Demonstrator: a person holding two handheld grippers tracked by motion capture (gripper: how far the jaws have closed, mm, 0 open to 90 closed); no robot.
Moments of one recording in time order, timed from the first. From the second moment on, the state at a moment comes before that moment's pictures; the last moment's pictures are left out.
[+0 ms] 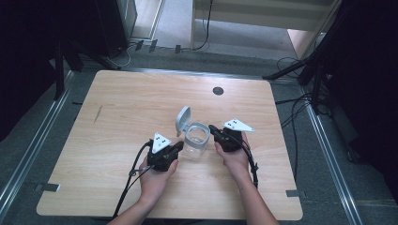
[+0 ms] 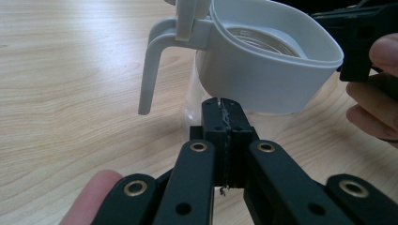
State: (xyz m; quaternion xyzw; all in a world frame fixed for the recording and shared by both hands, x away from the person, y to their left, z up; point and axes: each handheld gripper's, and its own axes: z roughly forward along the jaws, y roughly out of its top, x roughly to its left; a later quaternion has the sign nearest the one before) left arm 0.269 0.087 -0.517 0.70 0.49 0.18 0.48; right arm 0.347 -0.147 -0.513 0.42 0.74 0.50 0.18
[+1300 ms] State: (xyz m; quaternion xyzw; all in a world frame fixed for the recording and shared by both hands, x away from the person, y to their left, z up) left arm 0.280 0.111 -0.521 0.70 0.50 0.19 0.46; right arm 0.310 -0.114 -0.511 0.42 0.74 0.48 0.19
